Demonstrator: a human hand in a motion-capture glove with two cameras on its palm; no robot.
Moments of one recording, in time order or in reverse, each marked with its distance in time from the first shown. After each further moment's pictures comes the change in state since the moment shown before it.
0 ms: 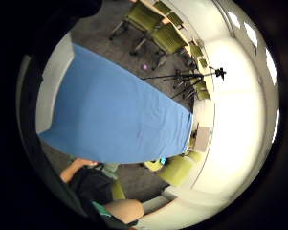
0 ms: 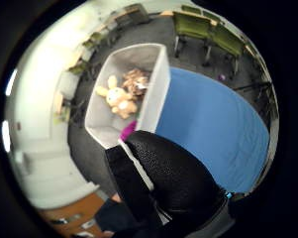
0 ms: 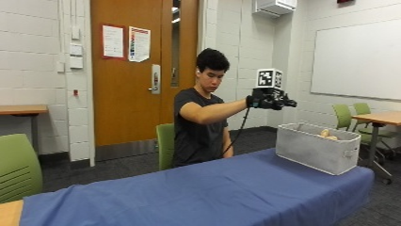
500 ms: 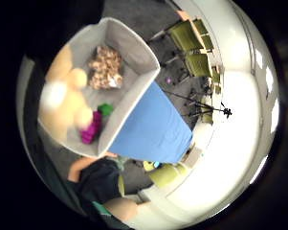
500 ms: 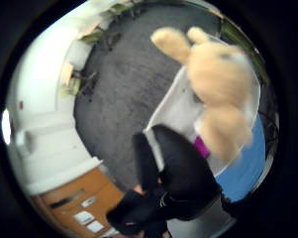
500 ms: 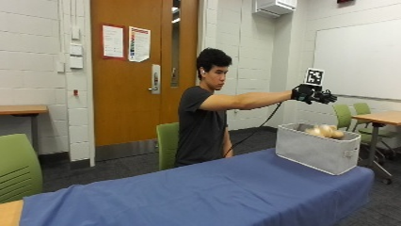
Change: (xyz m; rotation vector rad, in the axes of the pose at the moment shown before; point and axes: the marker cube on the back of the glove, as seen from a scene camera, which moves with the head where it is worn) arm -0.186 -0.140 -0.048 -0.179 -0.355 -0.061
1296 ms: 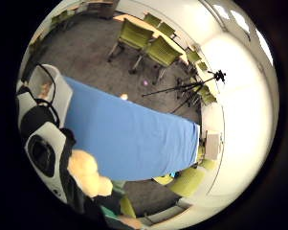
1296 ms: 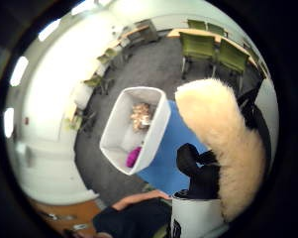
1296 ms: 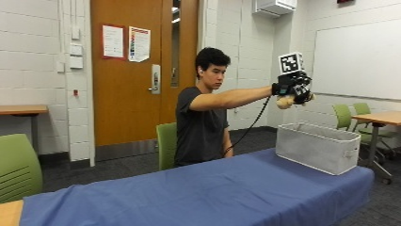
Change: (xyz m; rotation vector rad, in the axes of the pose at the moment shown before) arm 0.146 0.076 -0.068 0.330 0.145 -0.264
